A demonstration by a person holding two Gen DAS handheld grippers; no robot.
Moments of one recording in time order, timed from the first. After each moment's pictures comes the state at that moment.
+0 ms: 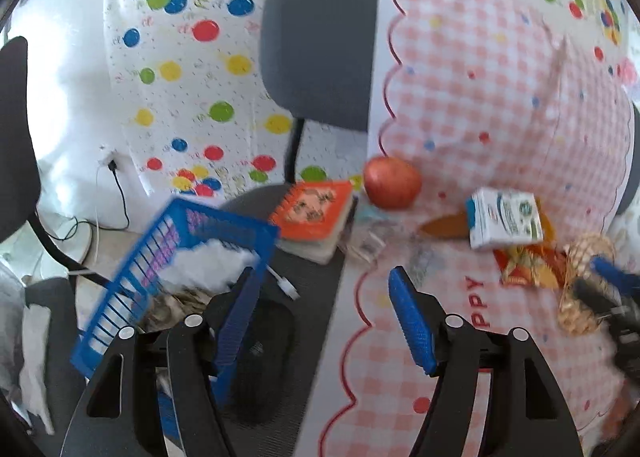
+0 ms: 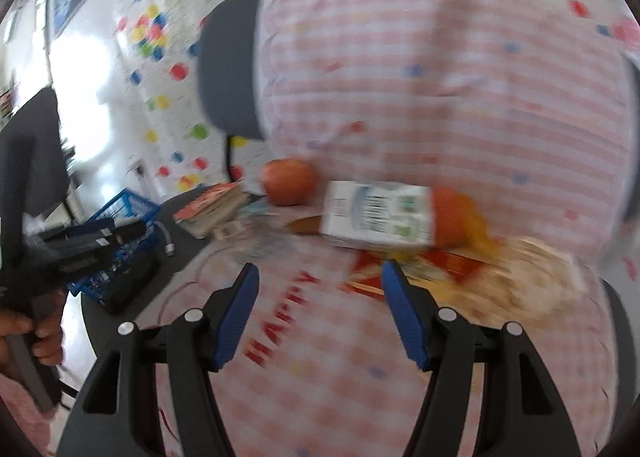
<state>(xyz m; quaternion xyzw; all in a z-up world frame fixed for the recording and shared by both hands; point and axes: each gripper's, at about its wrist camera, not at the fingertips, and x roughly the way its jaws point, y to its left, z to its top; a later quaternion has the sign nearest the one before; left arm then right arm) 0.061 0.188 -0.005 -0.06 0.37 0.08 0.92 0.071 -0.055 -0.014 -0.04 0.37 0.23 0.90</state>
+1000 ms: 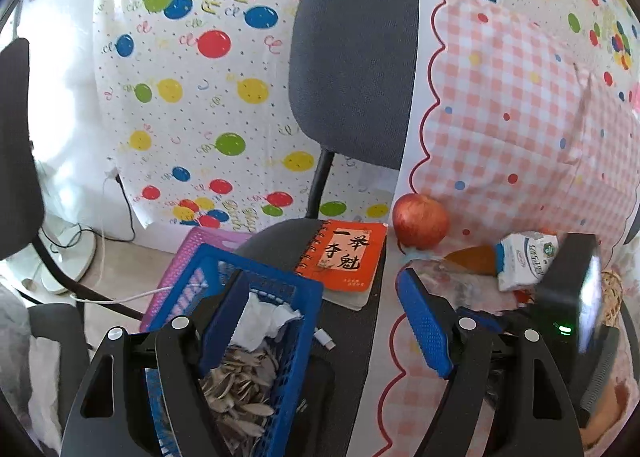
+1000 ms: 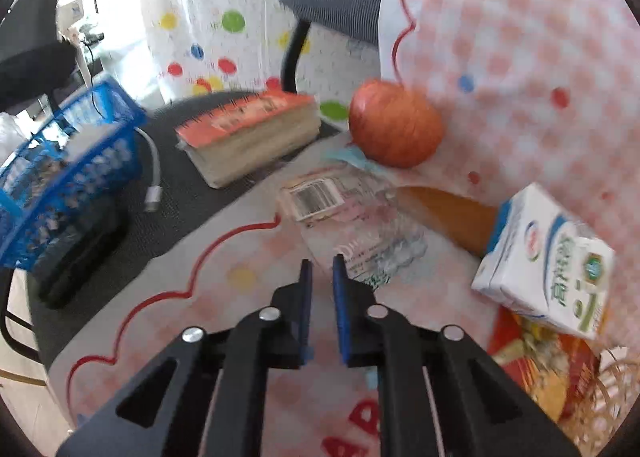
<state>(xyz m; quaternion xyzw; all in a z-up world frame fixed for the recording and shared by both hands) 0.098 0.224 0.005 -0.07 0.35 0.09 0.93 0.143 0.070 -0.090 -0.18 0.45 0.28 0.83</state>
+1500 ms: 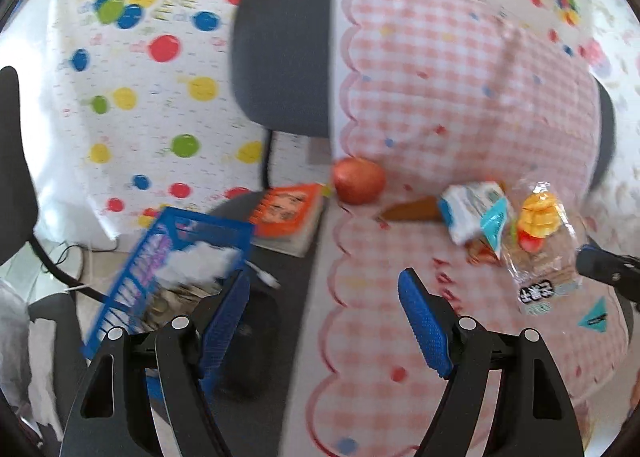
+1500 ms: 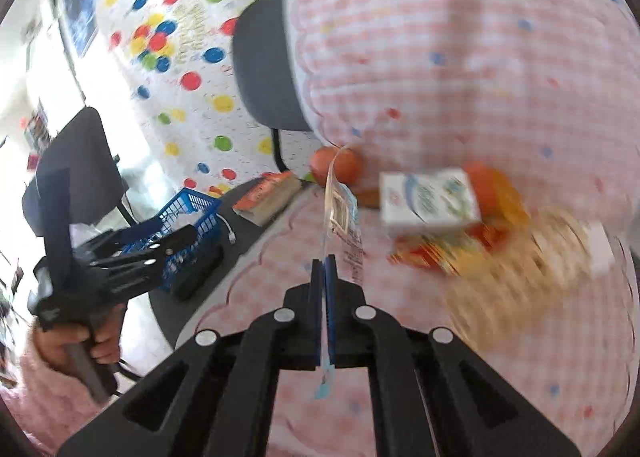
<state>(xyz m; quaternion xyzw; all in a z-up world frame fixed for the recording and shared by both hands) 0.052 0.158 0.001 -0.02 0.37 0.01 0.93 0.052 -0.093 0.018 0.04 0.42 0.27 0.87</state>
